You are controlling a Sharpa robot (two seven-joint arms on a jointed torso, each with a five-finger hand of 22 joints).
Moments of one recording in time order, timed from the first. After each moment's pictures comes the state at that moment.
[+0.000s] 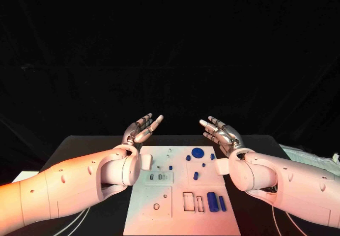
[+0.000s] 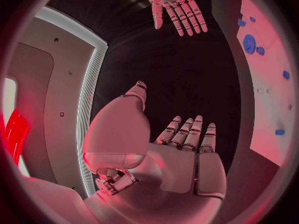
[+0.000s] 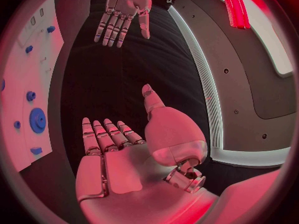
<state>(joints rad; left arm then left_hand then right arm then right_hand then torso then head) 1.12 -0.70 -0.03 1.49 0.04 -0.62 0.46 1.19 -0.12 0.11 0.28 0.05 0.27 0.14 0.03 0.03 0.23 0.21 0.03 0.03 0.29 0.20 0.03 0.04 0.12 0.09 0.28 0.01 0.02 1.06 -0.78 0.01 1.53 -0.04 -0.54 0.44 1.03 0.18 -0.06 -0.20 0.22 0.19 0.13 0.02 0.02 0.21 0.26 0.02 0.03 0.17 0.26 0.02 0.02 0.05 0.20 0.28 0.04 0.04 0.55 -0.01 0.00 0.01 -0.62</state>
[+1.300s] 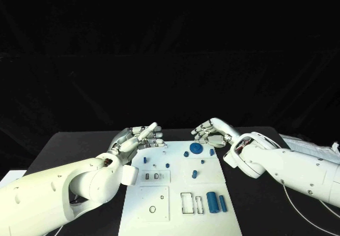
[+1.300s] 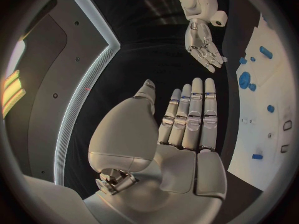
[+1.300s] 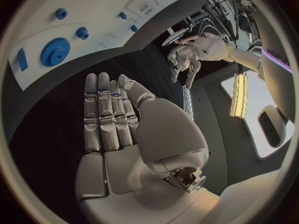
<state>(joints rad) 1.13 -0.88 -0.02 1.70 0.04 -0.35 0.47 1.30 -0.03 0.02 0.22 0.05 0.96 0.21 0.15 0.08 1.07 0.15 0.17 0.08 1.10 0.11 0.25 0.19 0.18 0.92 0.22 0.36 0.16 1.14 -0.77 0.03 1.35 -1.09 -0.42 0.24 1.36 0.03 0.21 -0.29 0.26 1.04 0.18 0.08 0.07 1.22 0.11 0.08 0.06 1.29 0.05 0.17 0.09 0.17 0.94 0.14 0.60 0.30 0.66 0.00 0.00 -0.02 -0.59</state>
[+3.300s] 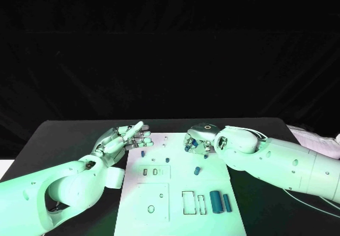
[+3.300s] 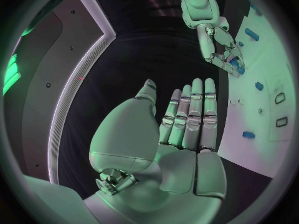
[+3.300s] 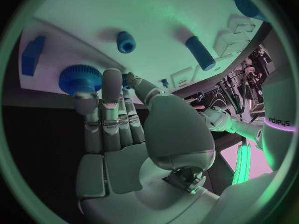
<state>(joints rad) 1.16 -0.94 0.00 1.75 0.05 -0.33 0.46 1.32 -0.01 0.00 0.21 0.05 0.96 0.21 0.12 0.07 1.07 0.16 0.13 0.07 1.10 0.11 0.21 0.20 0.18 0.92 0.22 0.35 0.15 1.19 -0.71 0.05 1.37 -1.78 -0.15 -0.03 1.25 -0.08 0.40 -0.20 0.19 1.10 0.14 0.07 0.07 1.16 0.08 0.06 0.06 1.47 -0.01 0.76 0.46 0.15 1.19 0.10 1.20 0.84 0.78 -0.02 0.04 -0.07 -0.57</state>
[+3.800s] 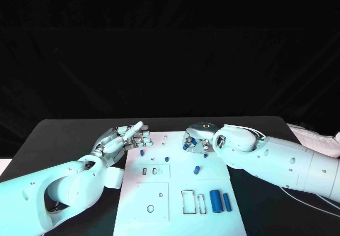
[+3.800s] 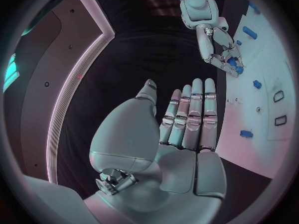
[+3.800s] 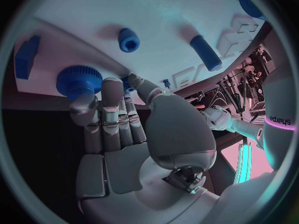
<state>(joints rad) 1.16 -0.94 0.00 1.75 0.06 -0.33 0.45 1.32 -0.01 0.00 0.20 0.05 0.96 0.22 0.12 0.07 1.07 0.16 0.13 0.07 1.10 0.11 0.21 0.21 0.18 0.93 0.23 0.35 0.14 1.19 -0.70 0.05 1.35 -1.77 -0.15 -0.03 1.24 -0.07 0.41 -0.14 0.19 1.12 0.13 0.07 0.07 1.18 0.08 0.06 0.06 1.47 -0.01 0.89 0.57 0.14 1.23 0.09 1.26 0.93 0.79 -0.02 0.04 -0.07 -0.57</state>
